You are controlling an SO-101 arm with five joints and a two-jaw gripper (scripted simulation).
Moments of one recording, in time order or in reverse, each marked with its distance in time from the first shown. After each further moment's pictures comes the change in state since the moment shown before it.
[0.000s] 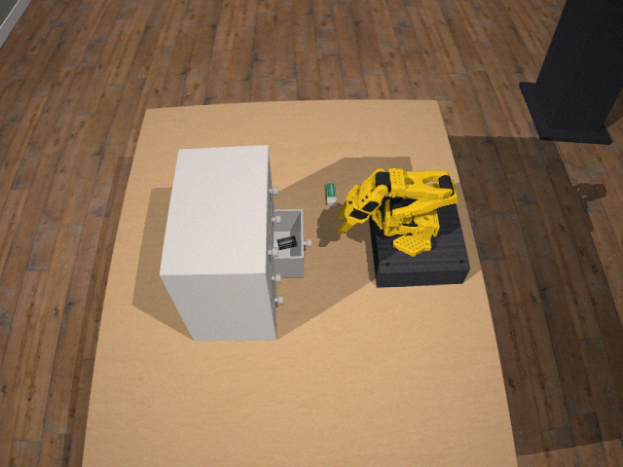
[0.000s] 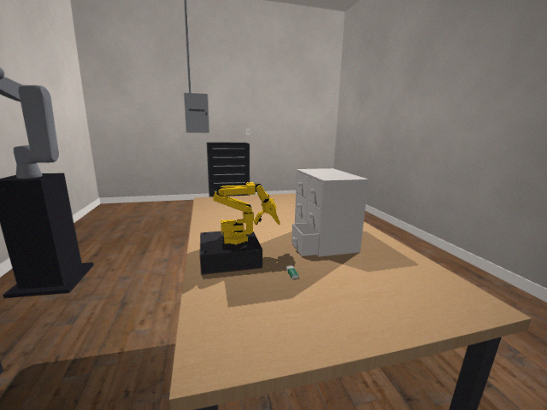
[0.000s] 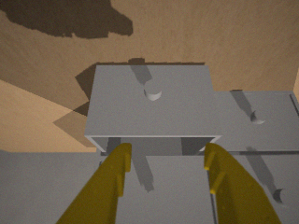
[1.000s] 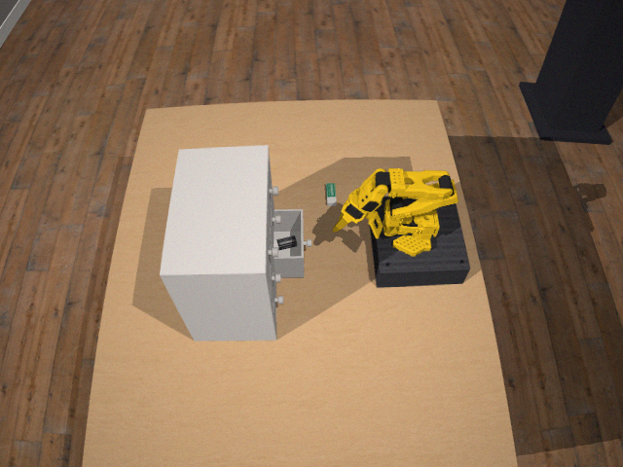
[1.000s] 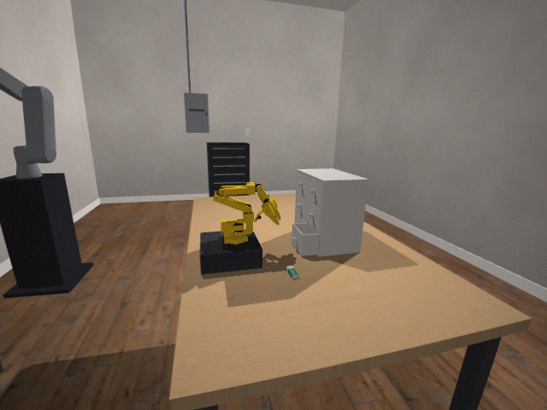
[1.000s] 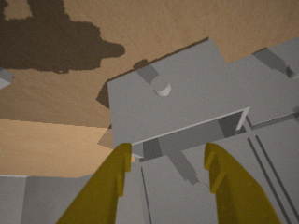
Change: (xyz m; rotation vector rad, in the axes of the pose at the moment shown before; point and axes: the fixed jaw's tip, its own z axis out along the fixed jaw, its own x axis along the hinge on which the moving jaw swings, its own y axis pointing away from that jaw) arm -0.003 0.000 0.000 0.000 0.001 0.406
